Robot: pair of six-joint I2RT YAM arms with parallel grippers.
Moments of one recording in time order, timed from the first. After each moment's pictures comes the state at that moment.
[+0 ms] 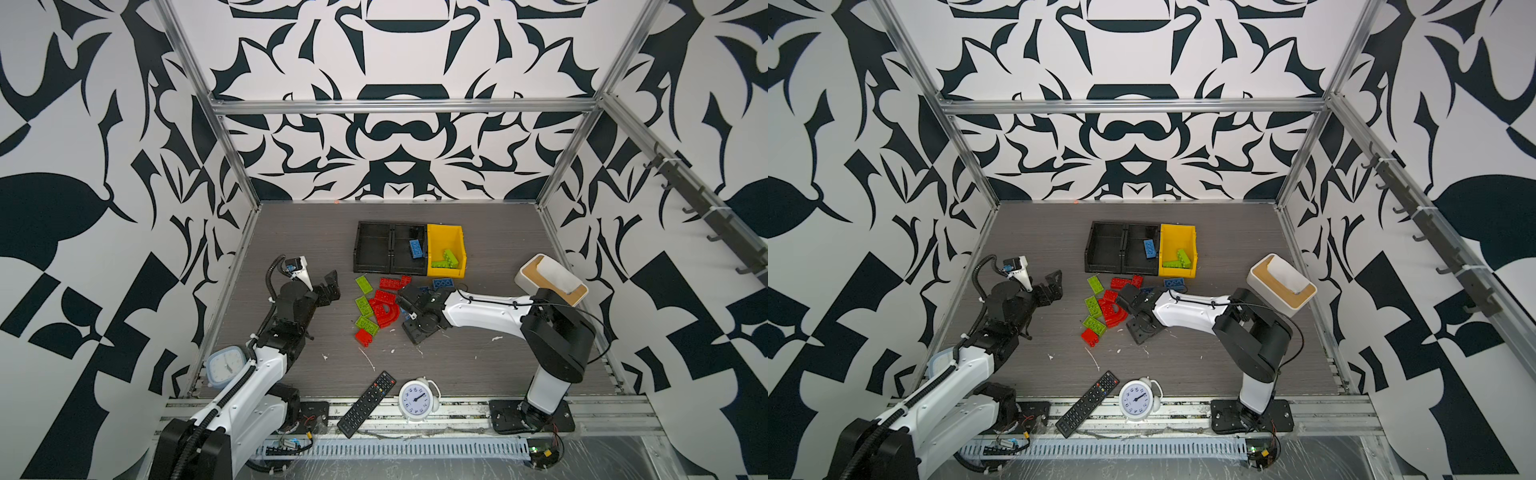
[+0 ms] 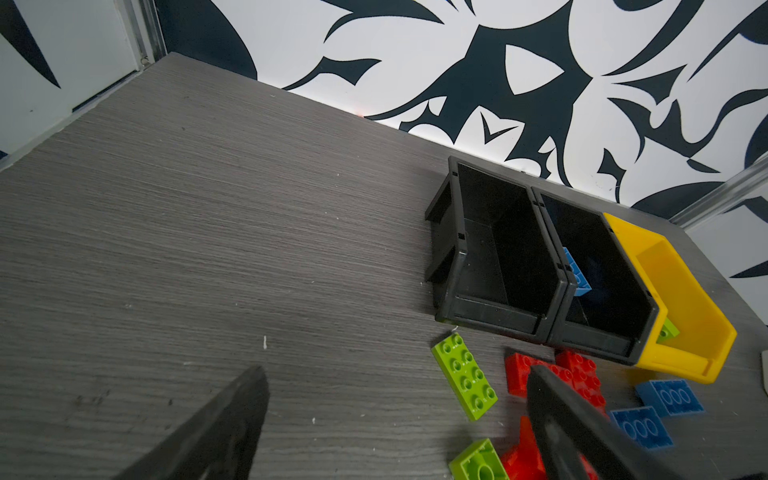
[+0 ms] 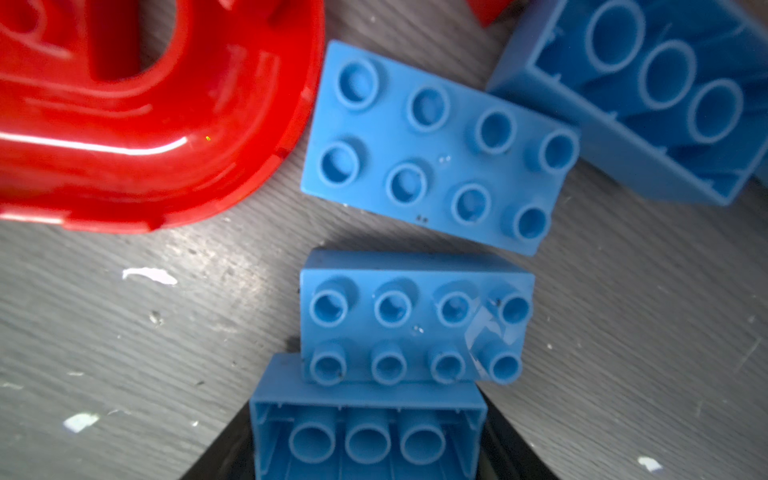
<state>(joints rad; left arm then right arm) -0.28 0.91 0.35 0.23 -0.10 -0.40 0.93 1.77 1.06 -0.65 0.12 0.35</state>
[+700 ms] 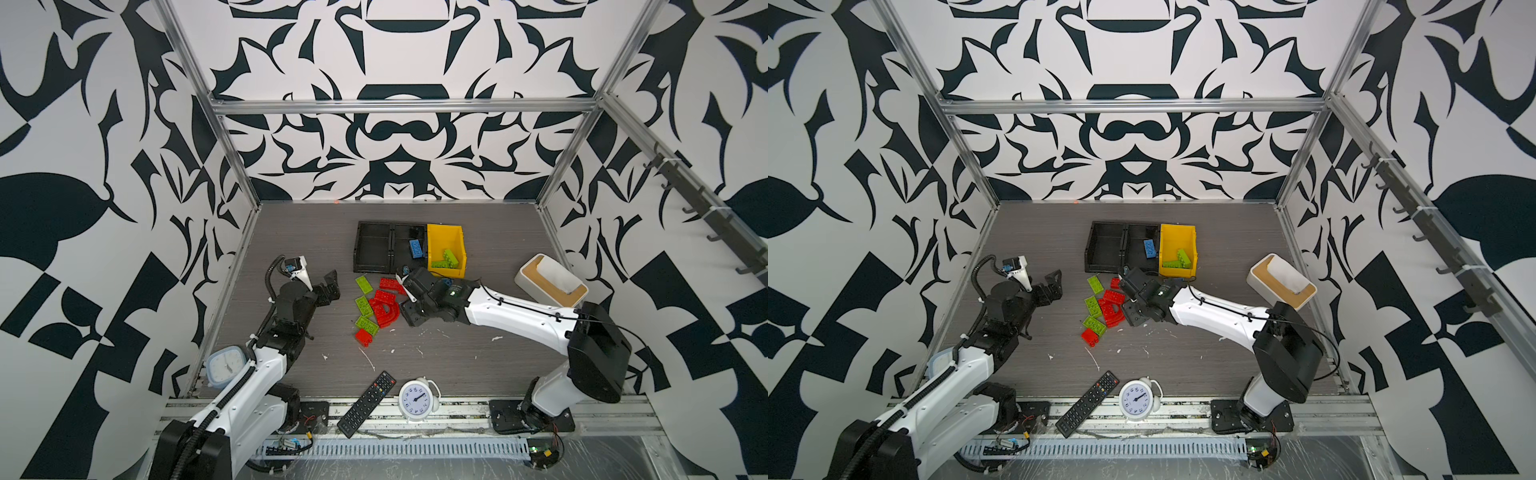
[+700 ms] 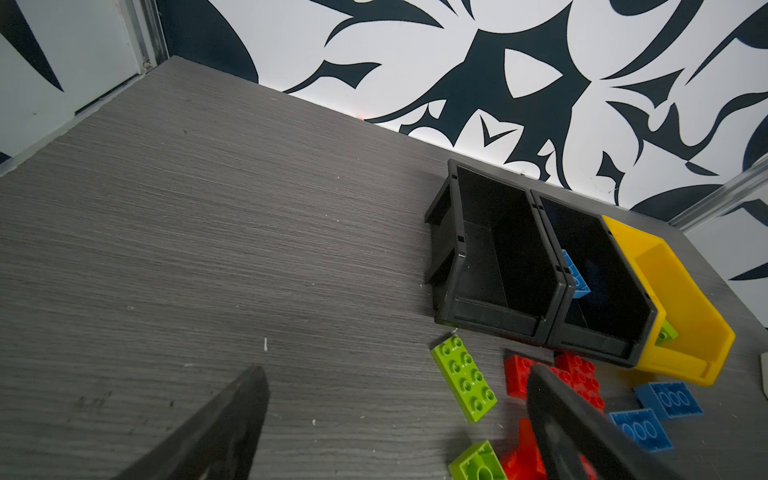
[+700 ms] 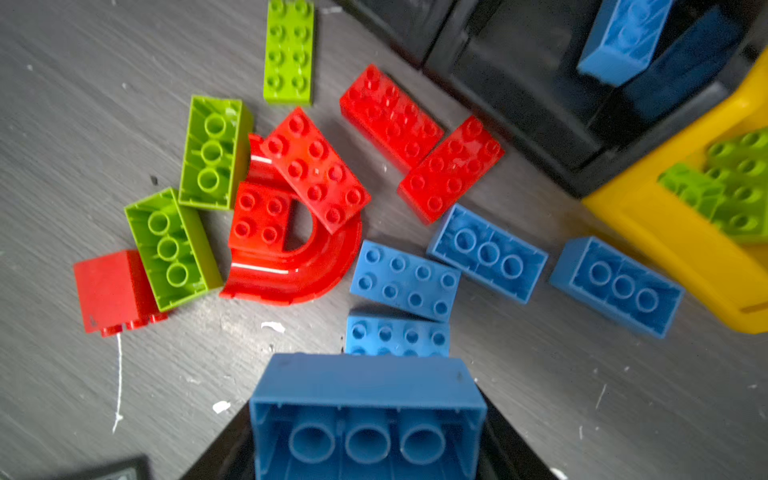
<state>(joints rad) -0.28 0.90 0.35 0.23 -0.11 -0.40 0.89 1.59 1.13 -0.56 0.14 0.27</state>
